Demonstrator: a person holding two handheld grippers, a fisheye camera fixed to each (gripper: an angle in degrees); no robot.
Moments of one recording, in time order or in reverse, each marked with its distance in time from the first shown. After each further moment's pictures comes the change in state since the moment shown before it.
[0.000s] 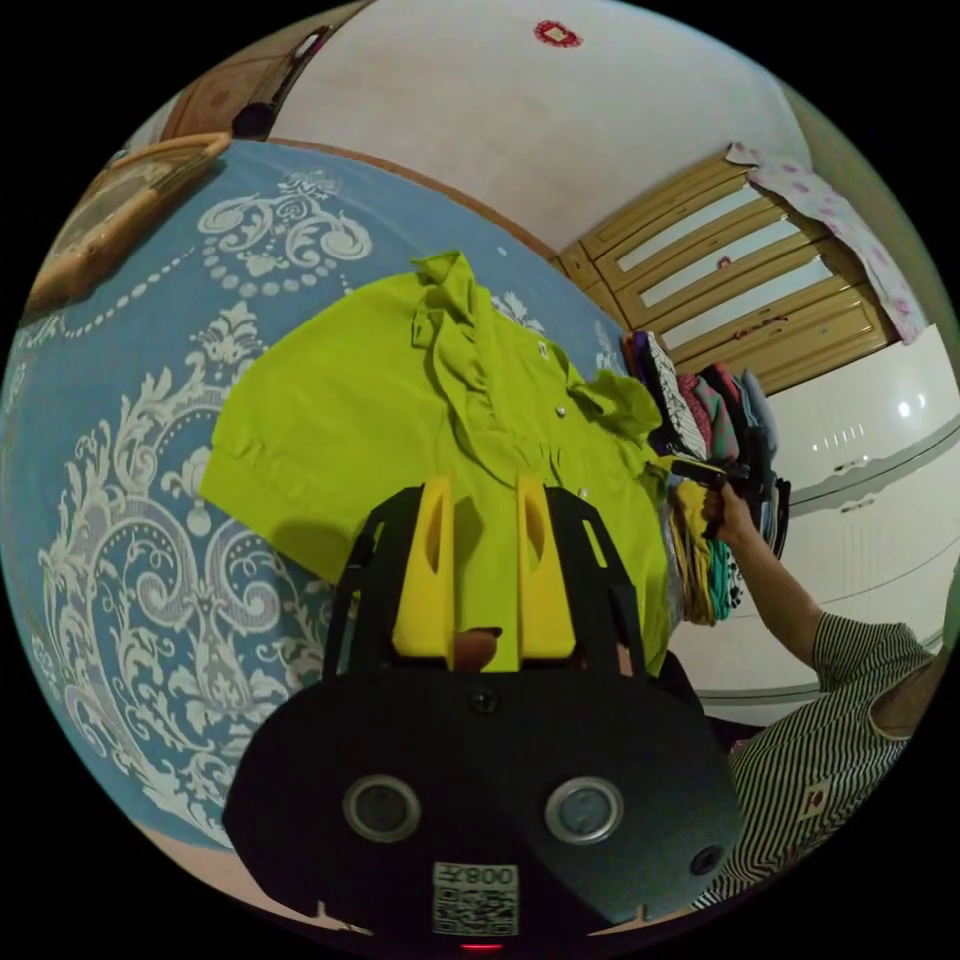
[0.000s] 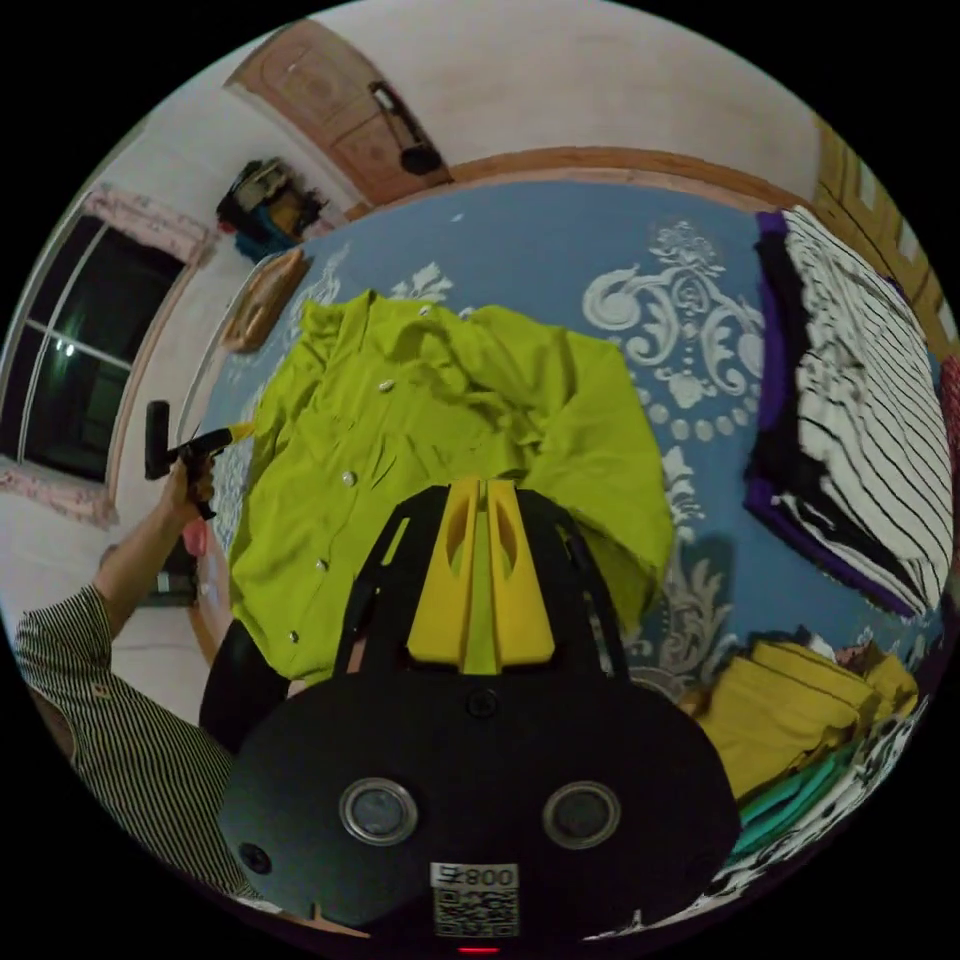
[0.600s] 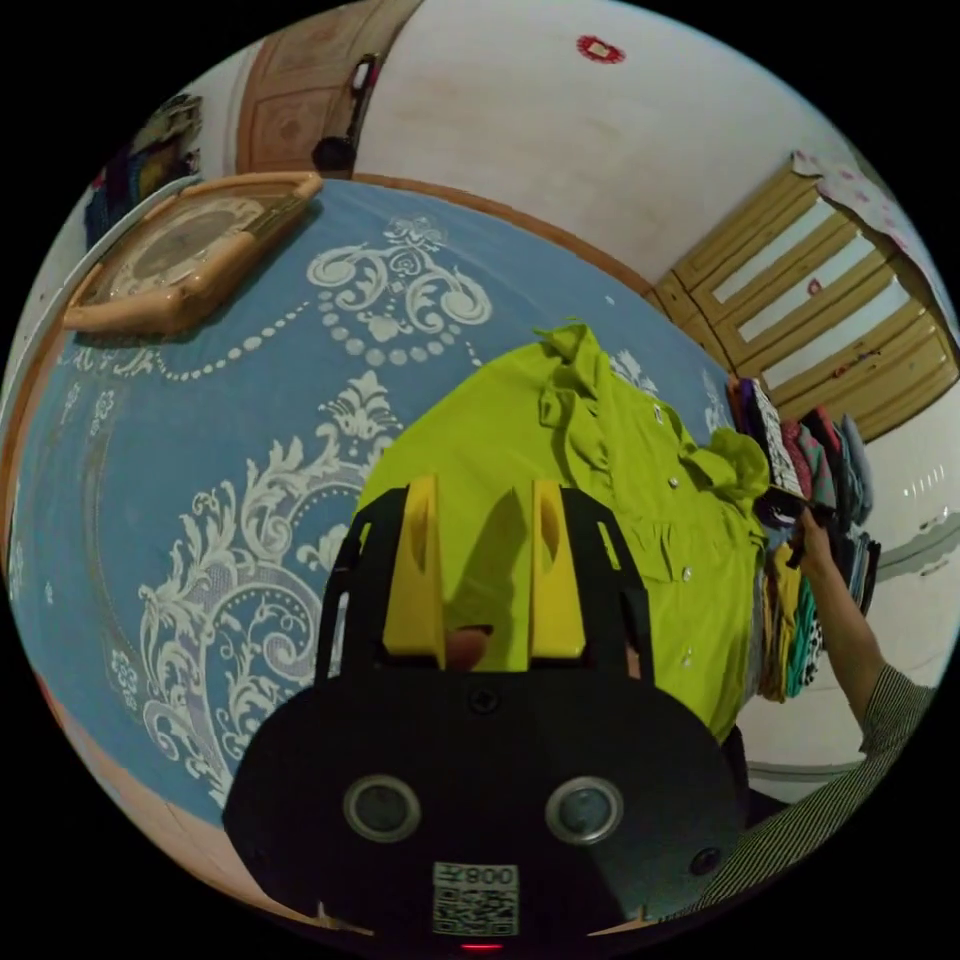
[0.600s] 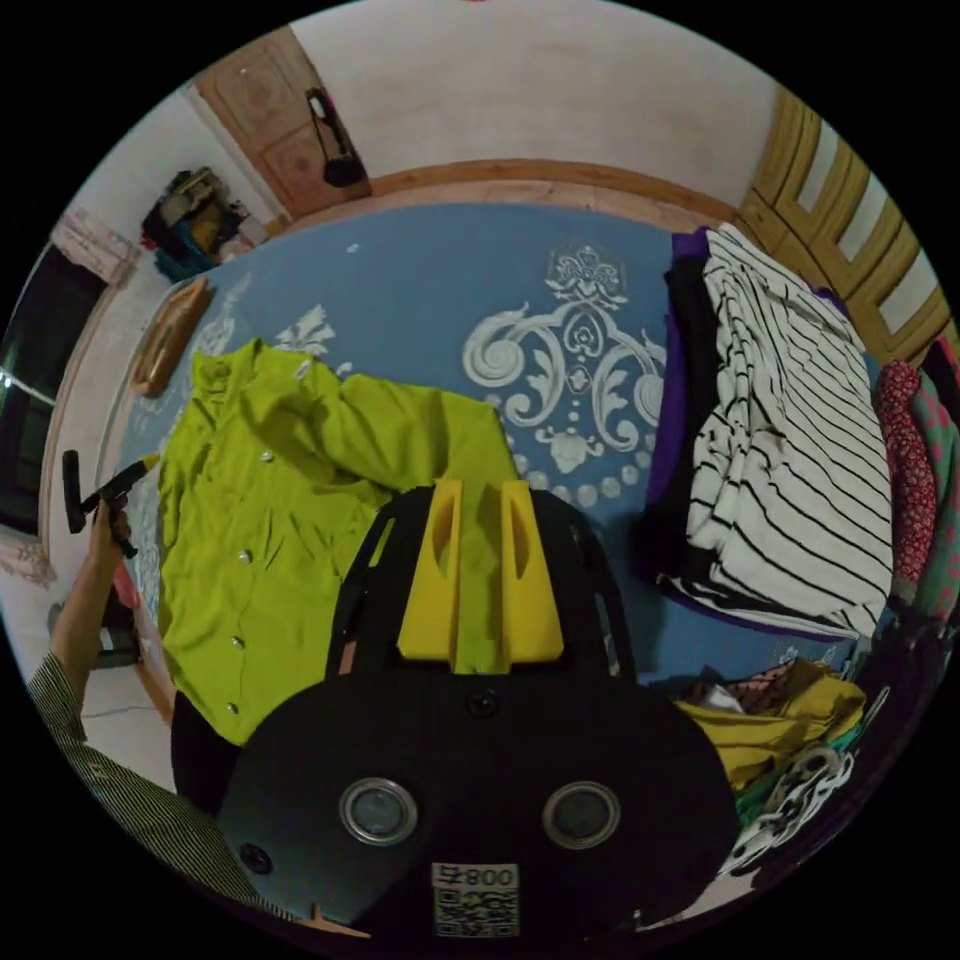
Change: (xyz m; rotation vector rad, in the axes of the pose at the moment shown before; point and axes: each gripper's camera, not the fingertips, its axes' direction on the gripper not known) left arm -0.167 -0.117 -0.004 0.079 -0.313 -0.088; right arm 0.077 -0.182 0.065 0.026 0.248 0.109
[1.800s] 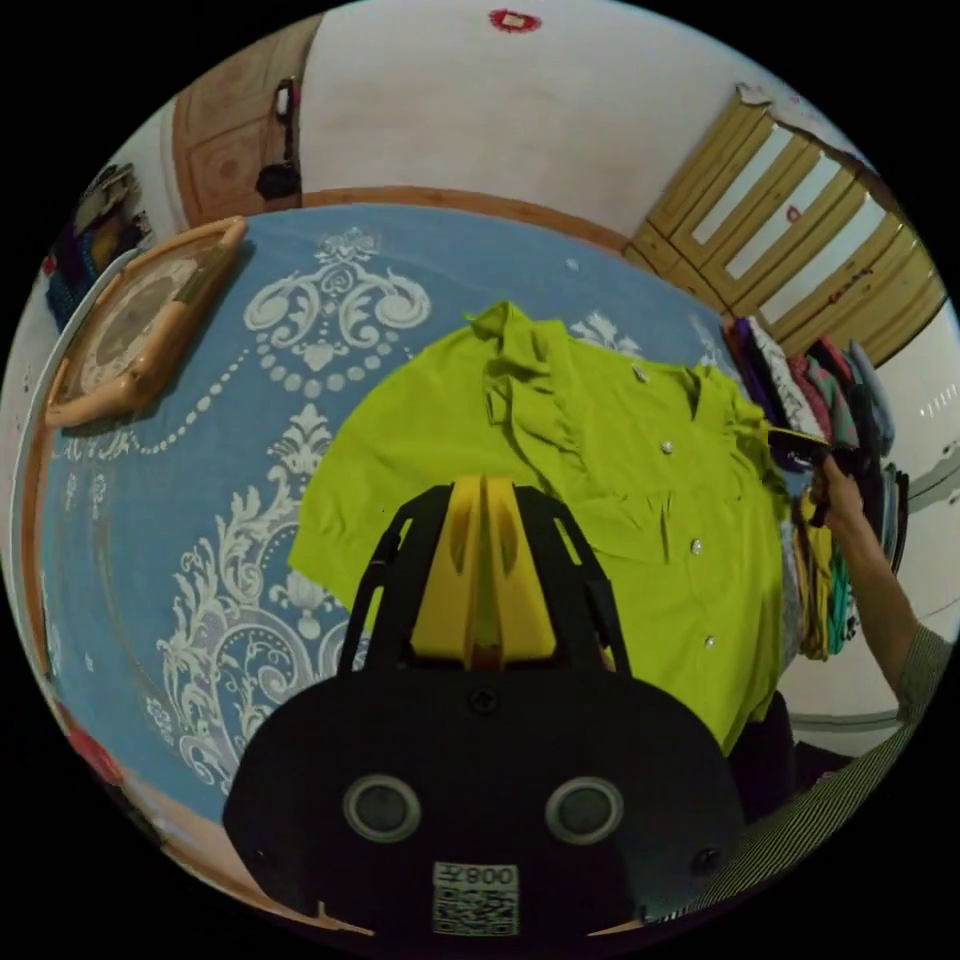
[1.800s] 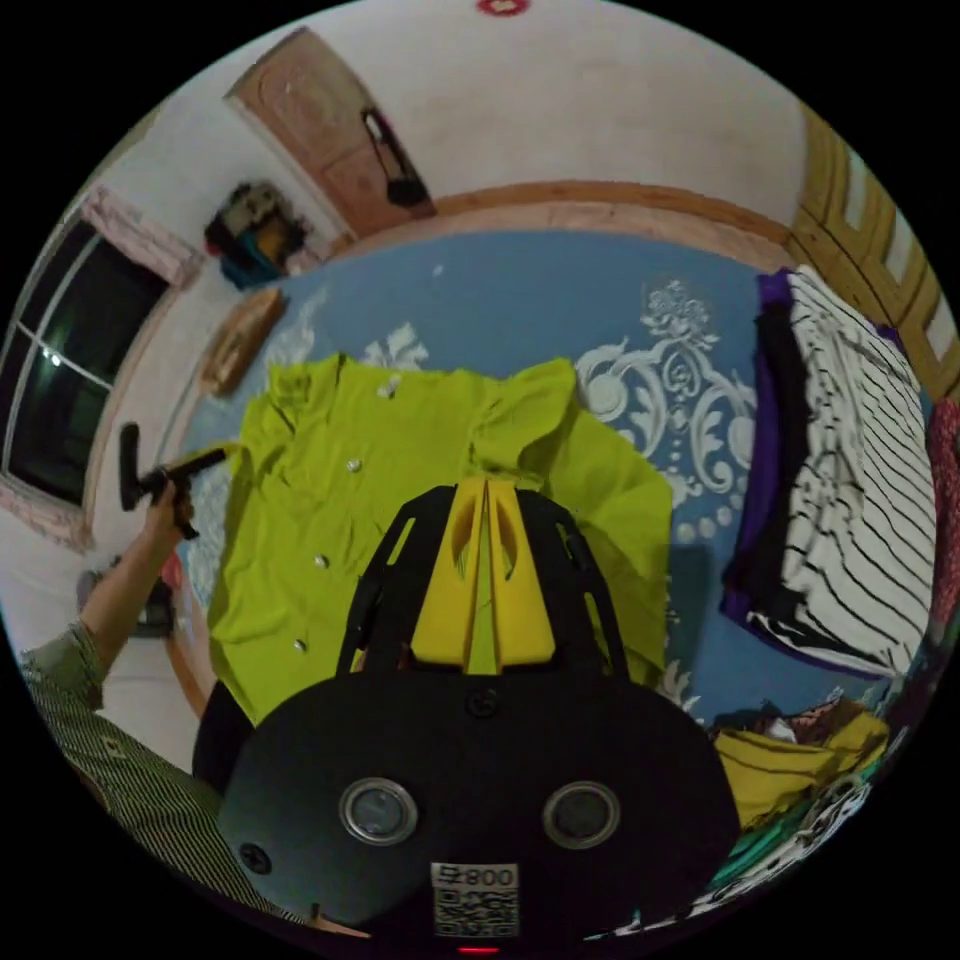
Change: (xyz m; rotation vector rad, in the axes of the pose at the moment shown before) left arm -0.138 0.013 -0.046 -0.059 -0.088 0.169; right arm -0.003 0.015 0.083 0.025 -0.157 -0.076
